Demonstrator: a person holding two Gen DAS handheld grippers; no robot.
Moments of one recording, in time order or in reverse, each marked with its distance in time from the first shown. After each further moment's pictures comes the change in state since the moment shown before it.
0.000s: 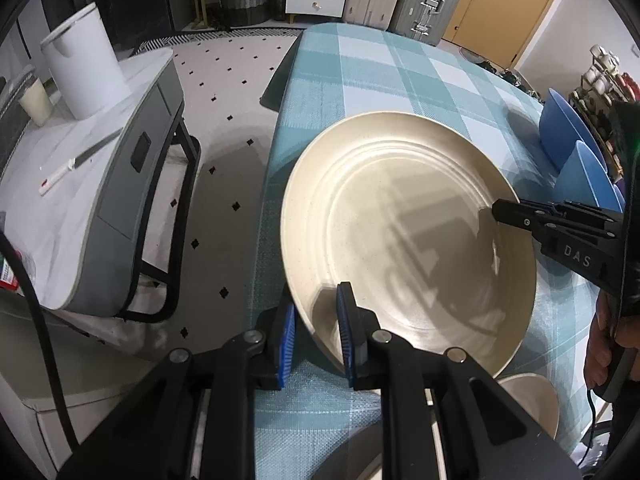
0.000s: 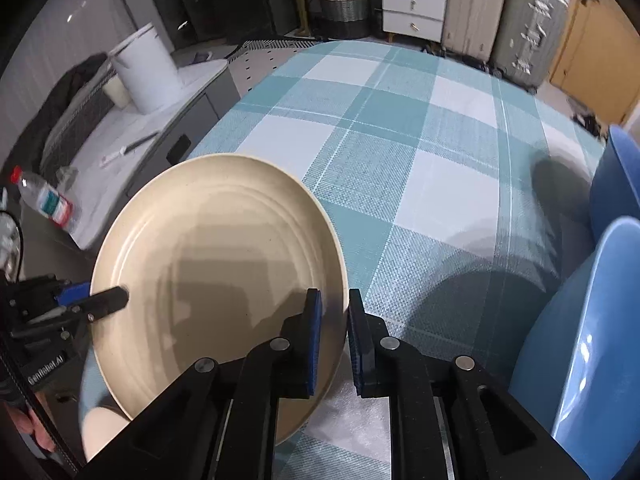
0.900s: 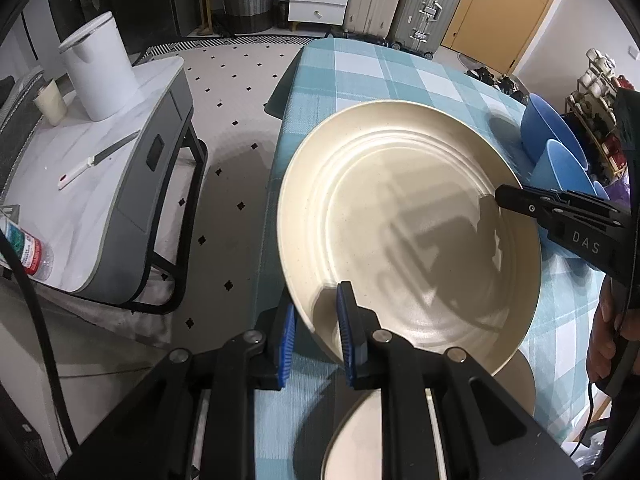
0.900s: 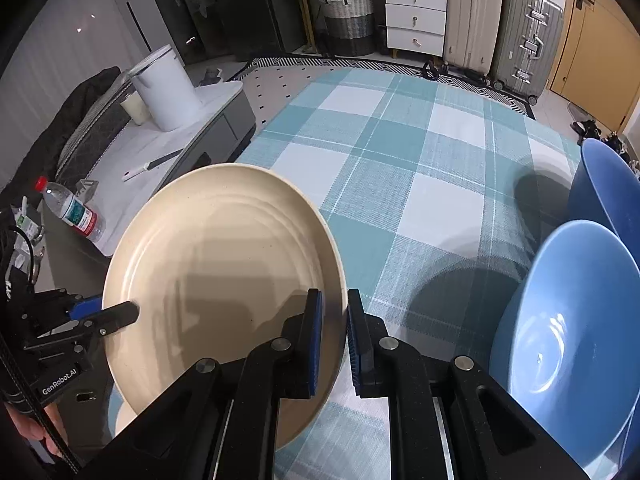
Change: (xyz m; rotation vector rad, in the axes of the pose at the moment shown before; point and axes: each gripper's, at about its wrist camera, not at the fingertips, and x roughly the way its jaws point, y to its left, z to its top) left arm -0.045 -0.007 -0.020 -0.011 -0.020 0.012; right arm -0.057 0.016 -0.010 -0.016 -0.065 0.022
